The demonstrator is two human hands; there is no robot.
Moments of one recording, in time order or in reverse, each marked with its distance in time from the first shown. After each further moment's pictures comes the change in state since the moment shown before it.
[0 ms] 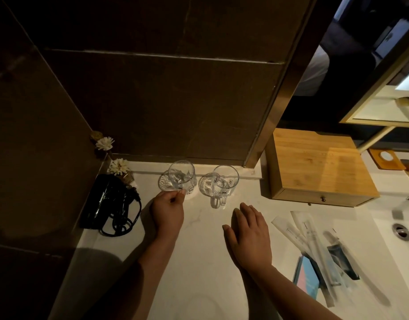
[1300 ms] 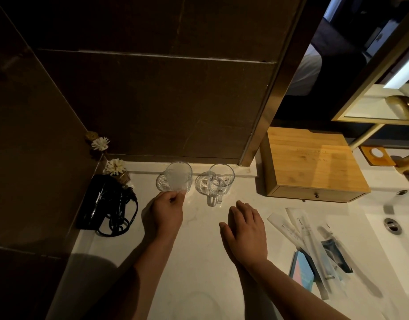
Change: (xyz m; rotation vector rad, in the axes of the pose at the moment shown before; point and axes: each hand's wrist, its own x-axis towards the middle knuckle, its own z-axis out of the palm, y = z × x) left_hand -0.003 0.000 0.001 0.009 -0.072 -0.018; right_hand 0.002 -0.003 -0.007 0.063 0.010 0.009
